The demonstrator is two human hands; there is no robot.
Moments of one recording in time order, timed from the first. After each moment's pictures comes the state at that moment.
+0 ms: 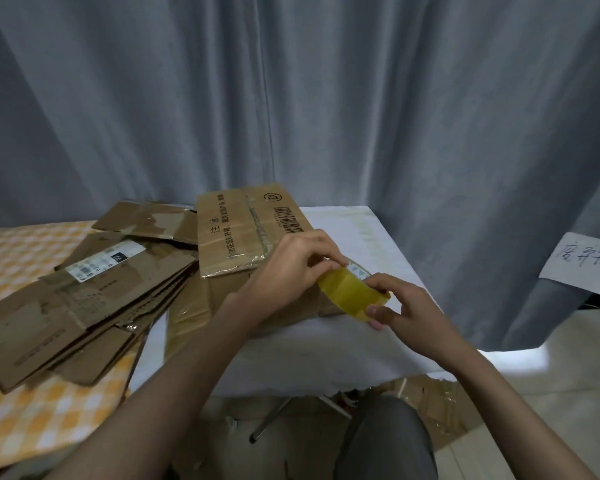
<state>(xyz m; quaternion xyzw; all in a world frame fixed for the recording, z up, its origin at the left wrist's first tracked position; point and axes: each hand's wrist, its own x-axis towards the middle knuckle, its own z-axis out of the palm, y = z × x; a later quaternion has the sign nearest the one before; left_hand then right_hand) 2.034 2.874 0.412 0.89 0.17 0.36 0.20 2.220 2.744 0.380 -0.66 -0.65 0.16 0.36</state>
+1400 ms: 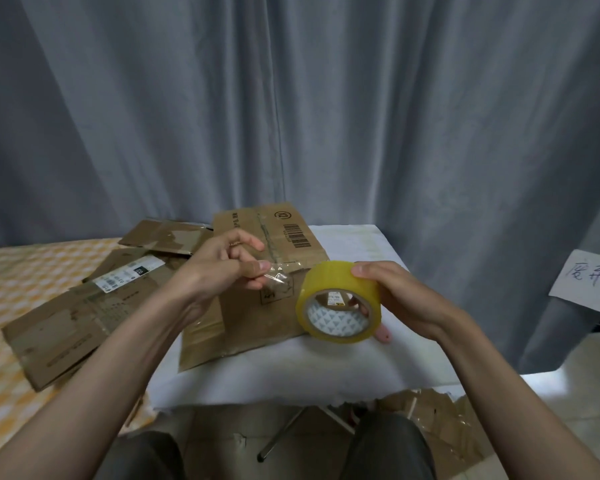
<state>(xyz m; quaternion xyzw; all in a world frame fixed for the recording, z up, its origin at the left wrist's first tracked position) 1.942 2.844 0.465 0.65 0.39 0.37 0.54 2.200 2.759 0.434 -0.50 -0.56 0.48 0.45</state>
